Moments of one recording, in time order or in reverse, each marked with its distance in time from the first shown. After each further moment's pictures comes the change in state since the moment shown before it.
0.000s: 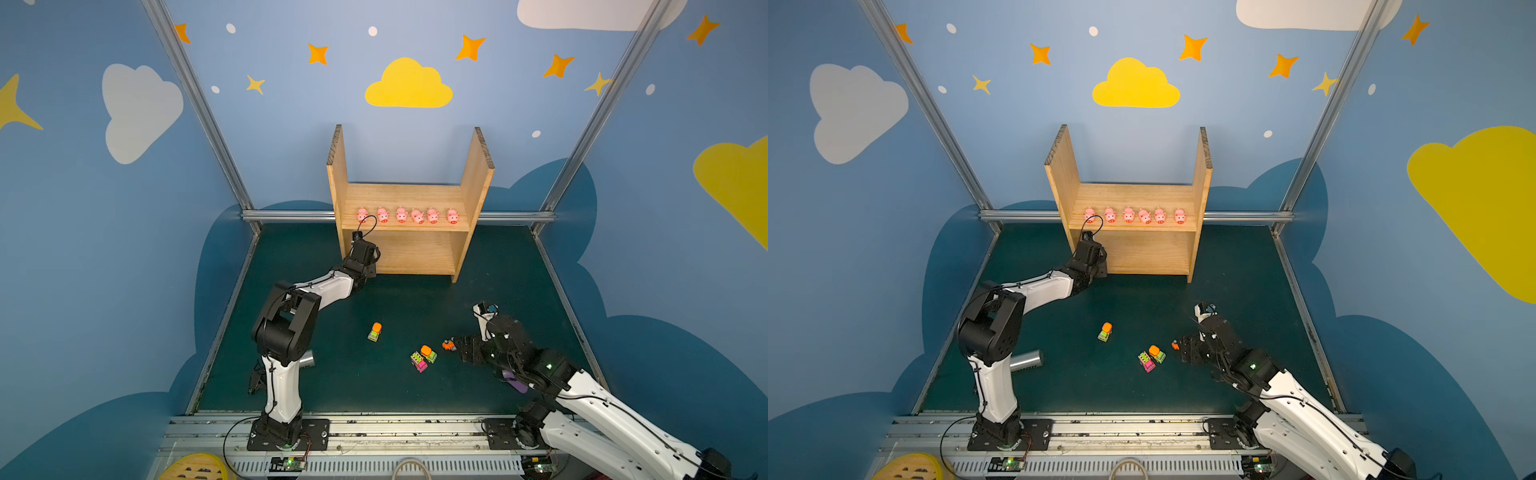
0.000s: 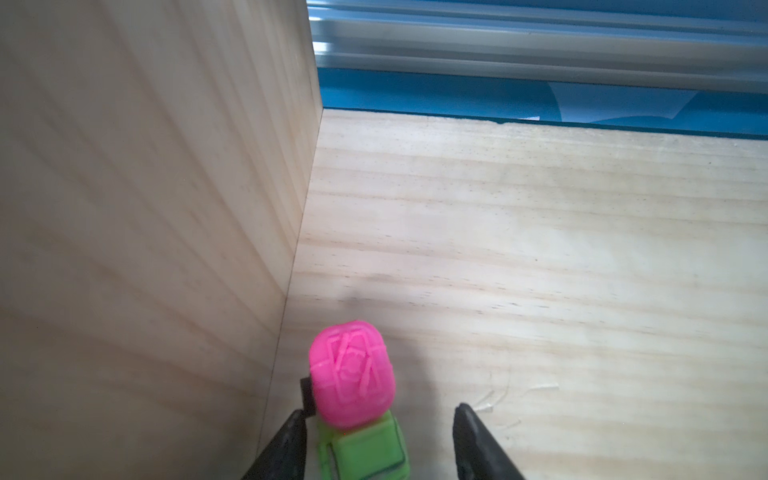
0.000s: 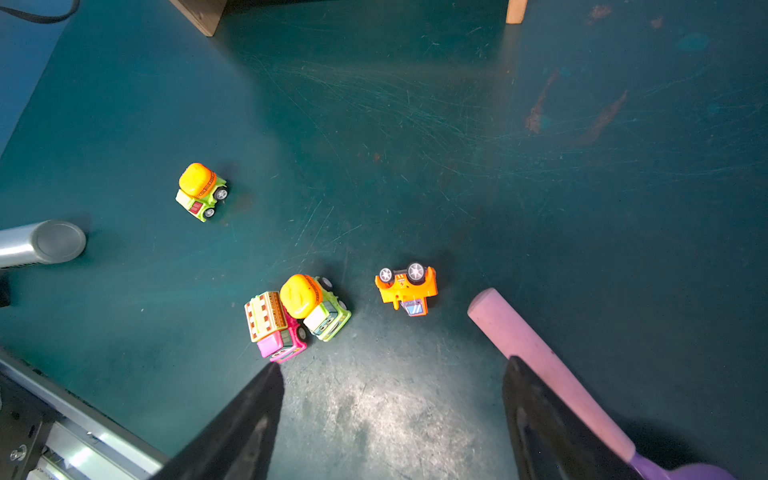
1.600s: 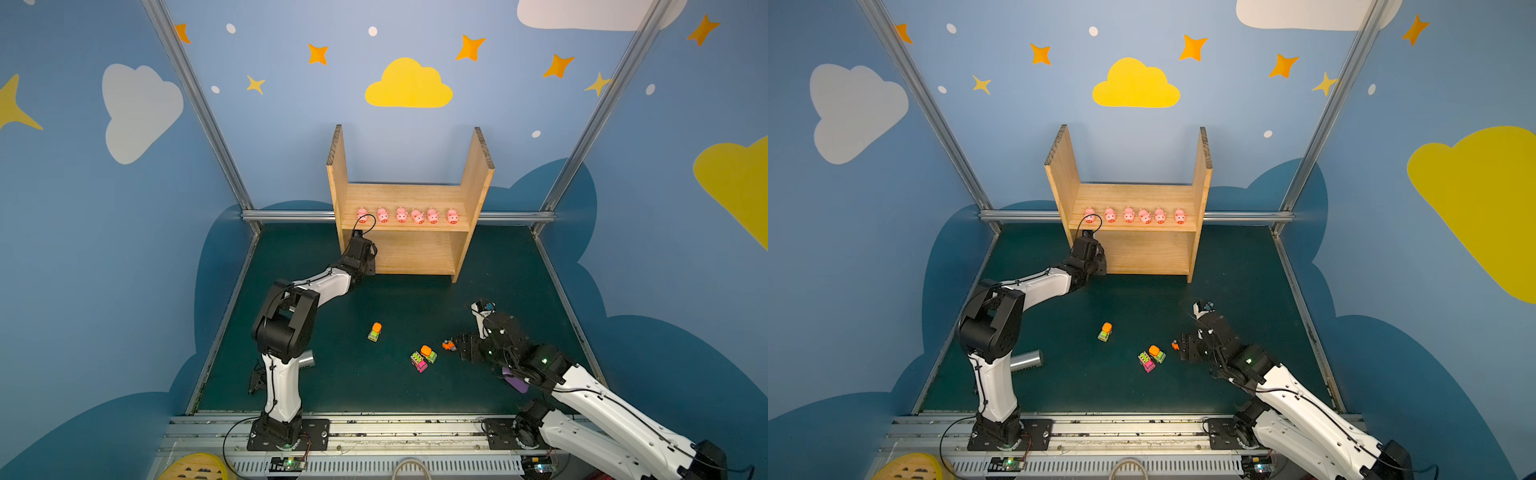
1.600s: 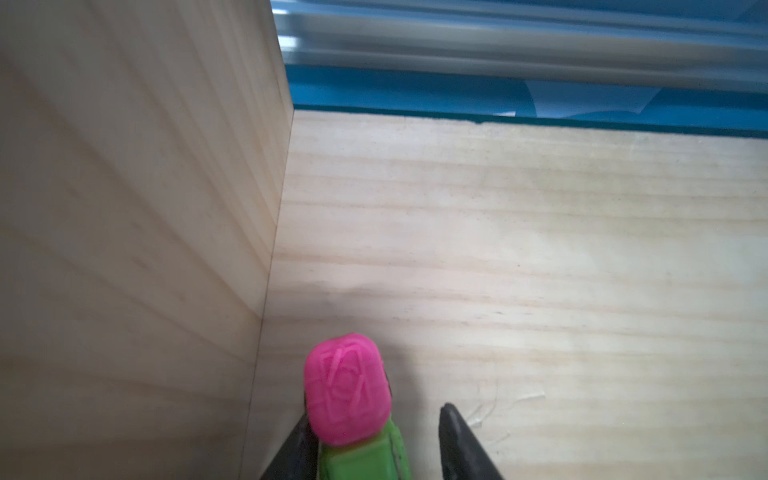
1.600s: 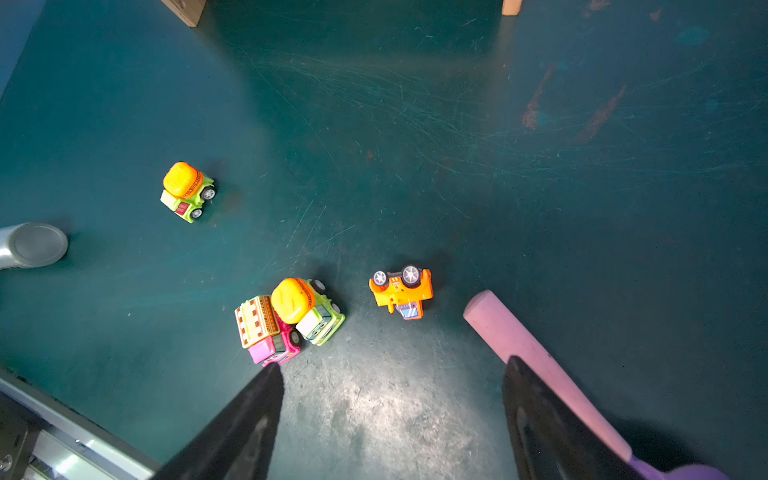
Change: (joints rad) left arm 0.035 0.022 0.039 -0.013 0.108 0.028; right arm -0.010 0.058 0.021 0.000 0.000 -0.005
